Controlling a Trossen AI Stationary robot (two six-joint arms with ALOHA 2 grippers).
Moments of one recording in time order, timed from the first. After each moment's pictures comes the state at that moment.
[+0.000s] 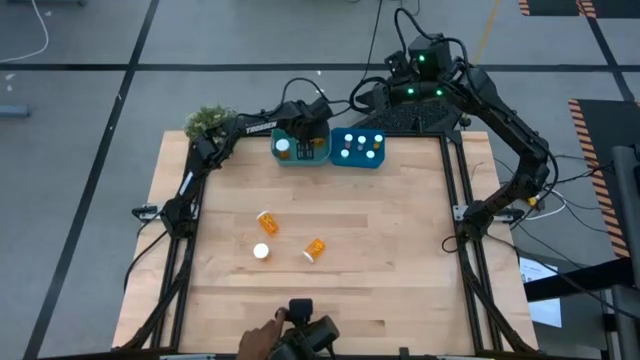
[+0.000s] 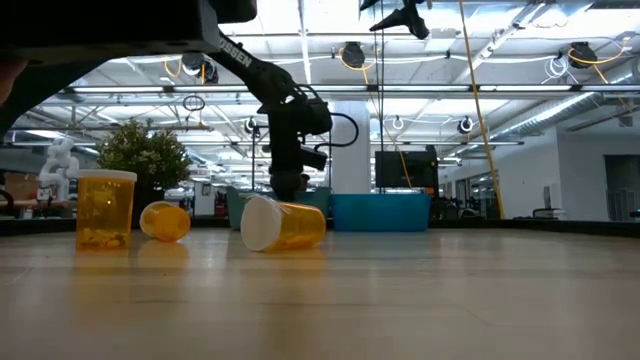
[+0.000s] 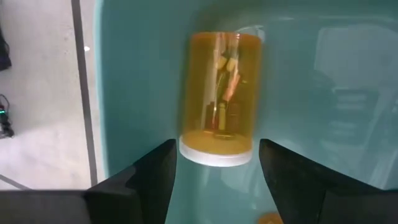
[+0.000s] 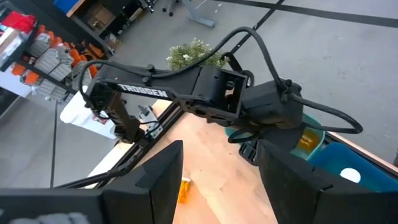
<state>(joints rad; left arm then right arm) 0.62 2.27 1.89 -0.87 -0.26 0.60 -0.66 1.54 1.89 -0.86 -0.37 0.47</state>
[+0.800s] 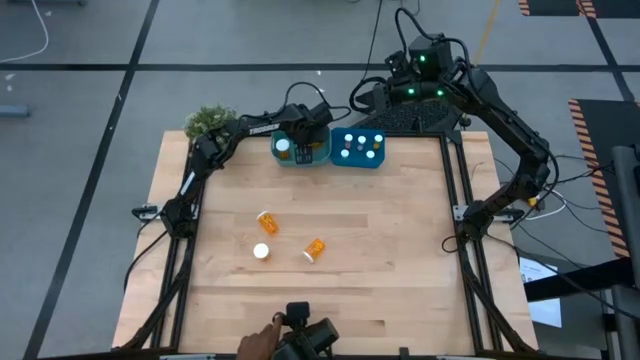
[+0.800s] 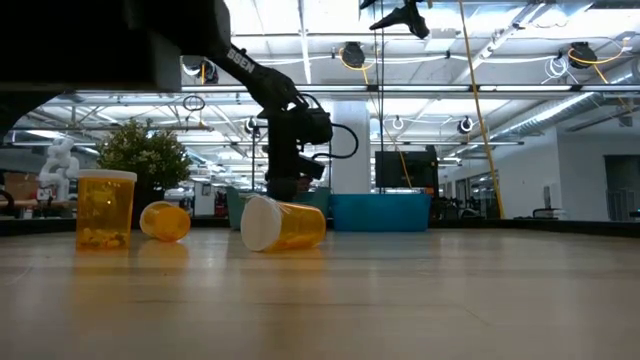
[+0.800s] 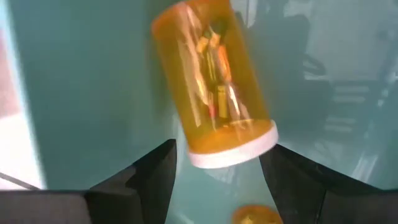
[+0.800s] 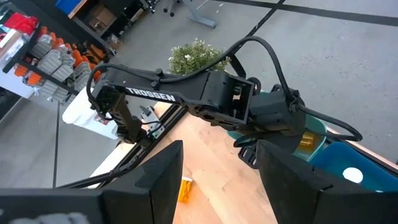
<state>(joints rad) 0.61 2.30 1.89 -0.93 -0.25 0.55 -0.66 1.53 1.89 -0.86 -0.37 0.48</state>
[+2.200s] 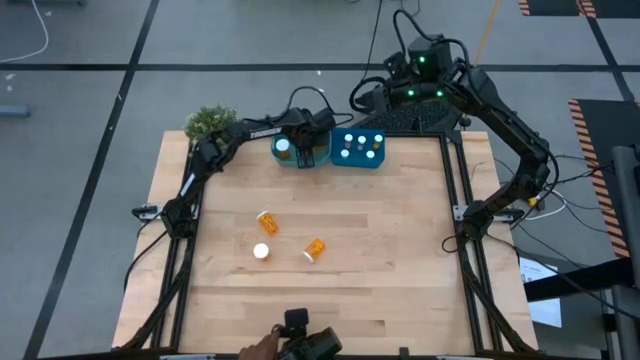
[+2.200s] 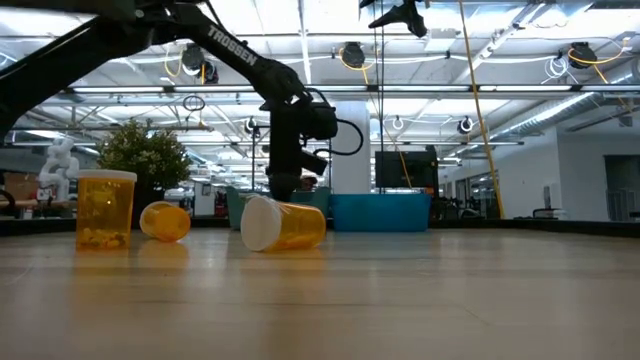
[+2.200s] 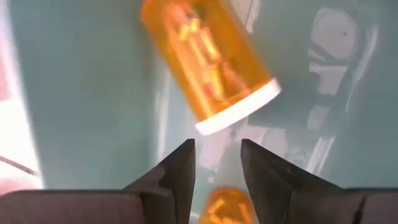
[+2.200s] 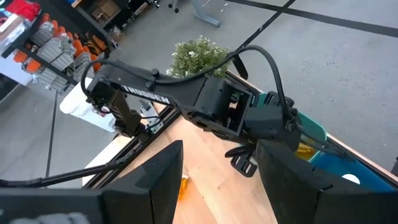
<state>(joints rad) 0.57 2.28 1.89 -0.99 -0.29 0.45 -0.65 1.53 1.89 -0.86 -0.37 0.42</state>
